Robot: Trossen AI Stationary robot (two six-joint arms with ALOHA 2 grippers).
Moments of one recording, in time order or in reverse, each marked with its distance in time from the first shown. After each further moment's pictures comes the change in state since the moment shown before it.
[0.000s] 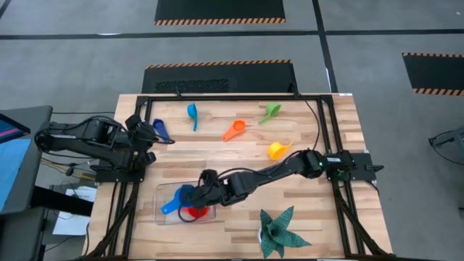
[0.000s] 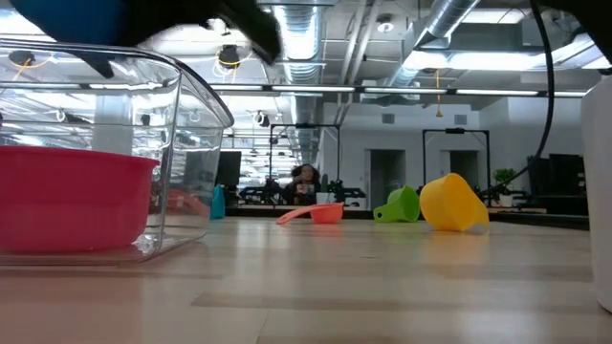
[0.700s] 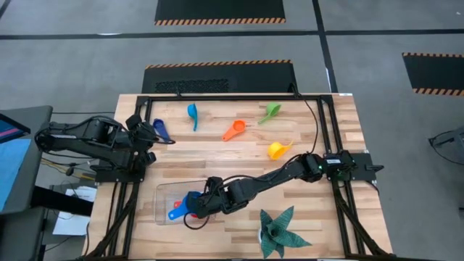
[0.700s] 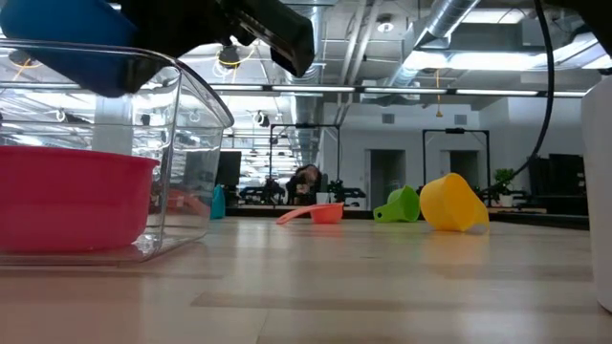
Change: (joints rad) left arm 0.000 -0.001 0.000 0.004 0.000 0.004; right arm 0.039 0.020 0.000 -0.115 -0.034 0.131
